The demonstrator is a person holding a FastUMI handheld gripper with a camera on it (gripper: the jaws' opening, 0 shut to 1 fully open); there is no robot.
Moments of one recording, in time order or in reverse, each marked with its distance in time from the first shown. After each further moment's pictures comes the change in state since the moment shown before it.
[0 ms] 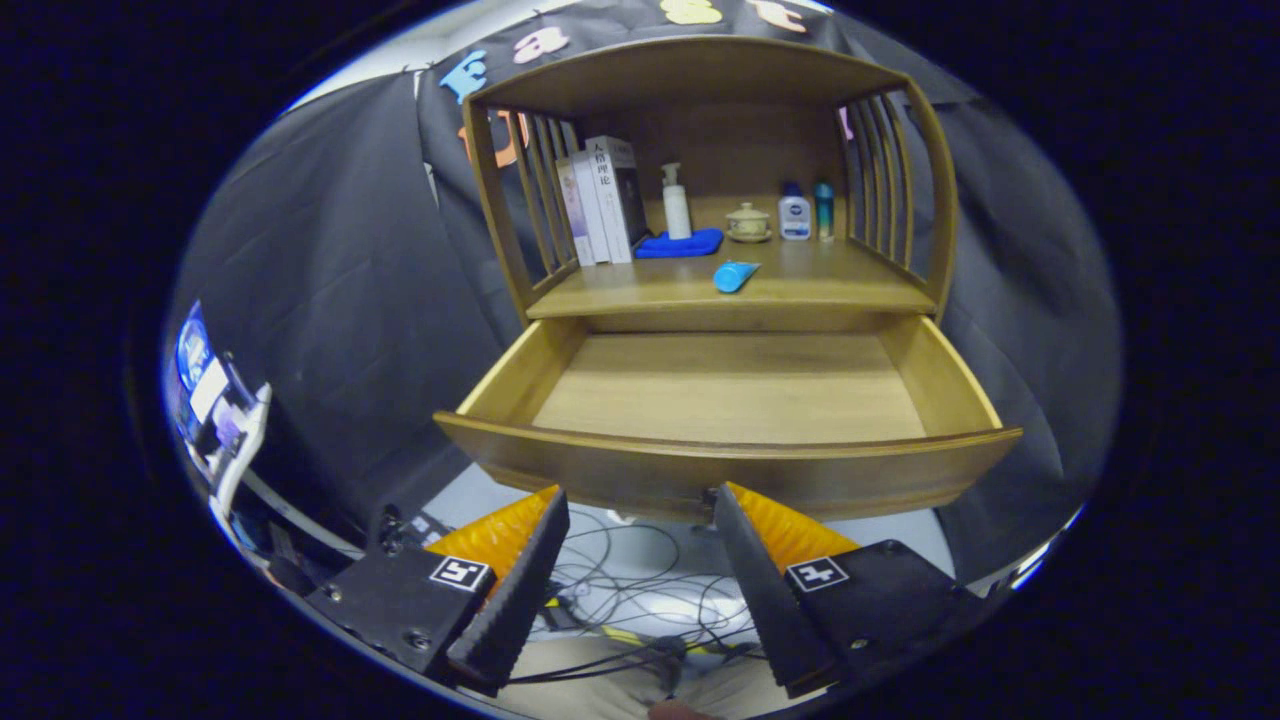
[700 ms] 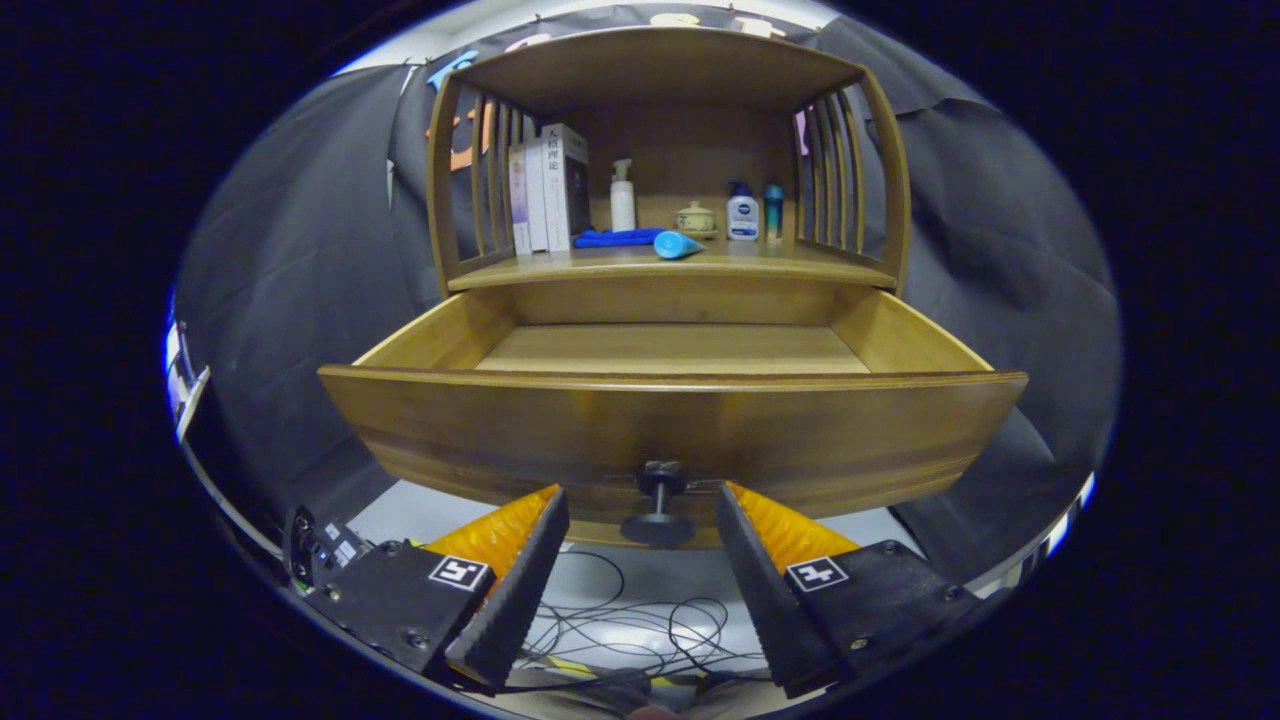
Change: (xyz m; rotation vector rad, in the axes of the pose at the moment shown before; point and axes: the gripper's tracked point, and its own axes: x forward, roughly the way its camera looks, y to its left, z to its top) arm 0.071 -0.034 -0.036 0.033 -0.100 -0.136
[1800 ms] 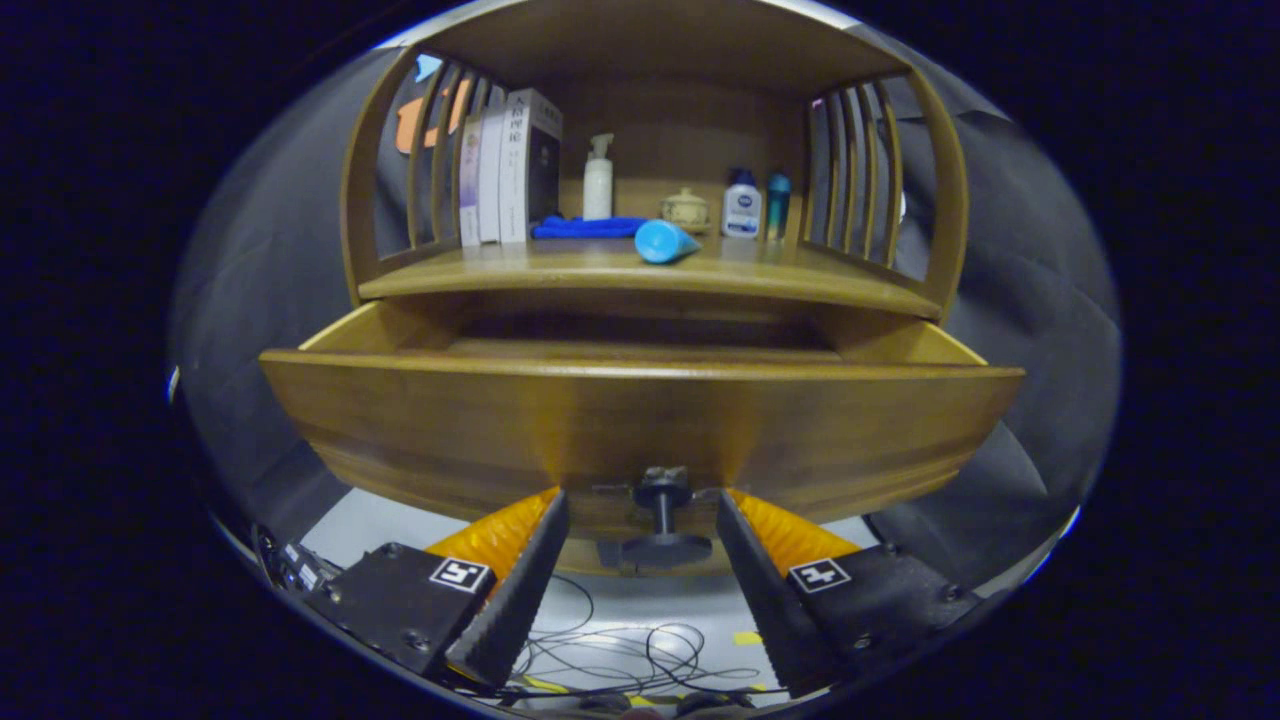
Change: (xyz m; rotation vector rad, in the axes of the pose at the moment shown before) arm 0.109 -0.014 0.059 -0.040 0.049 -0.093
